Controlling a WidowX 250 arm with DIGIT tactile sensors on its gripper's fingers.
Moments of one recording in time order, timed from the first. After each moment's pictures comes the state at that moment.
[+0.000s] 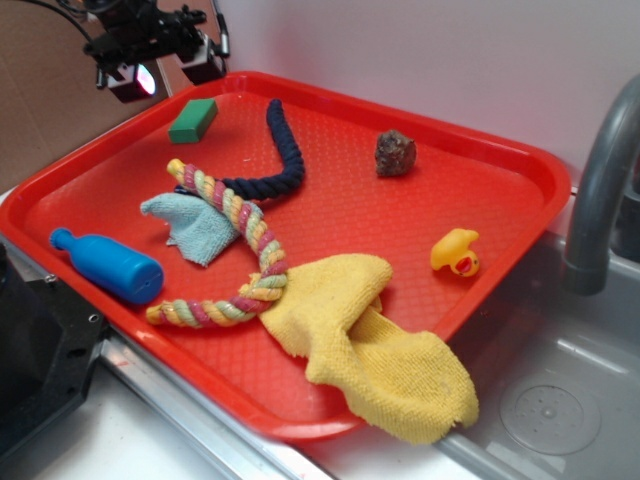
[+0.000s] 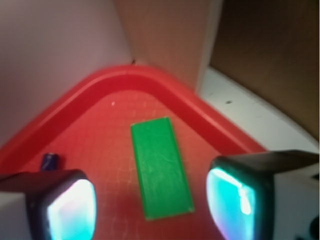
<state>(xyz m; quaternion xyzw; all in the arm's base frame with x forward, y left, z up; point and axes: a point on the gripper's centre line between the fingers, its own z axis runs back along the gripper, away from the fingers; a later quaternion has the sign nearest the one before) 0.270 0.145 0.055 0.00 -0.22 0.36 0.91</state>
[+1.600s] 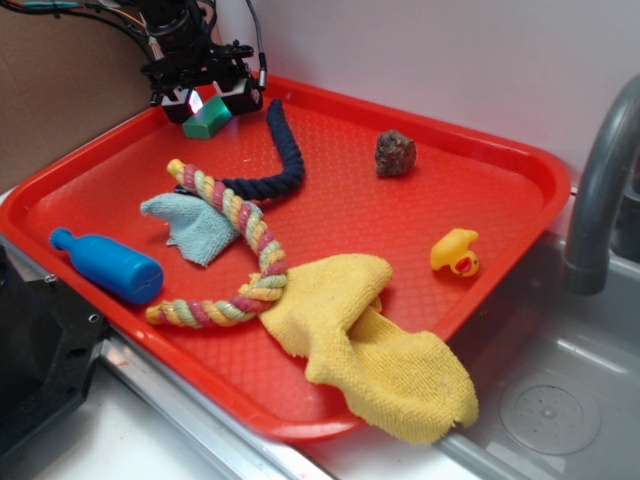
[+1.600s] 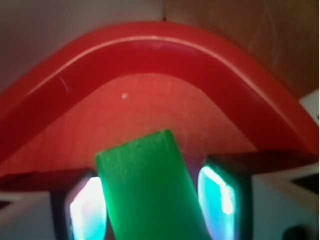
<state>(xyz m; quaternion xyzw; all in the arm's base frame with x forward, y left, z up) 0.295 0.140 0.015 -0.03 -0.12 0.33 0.93</state>
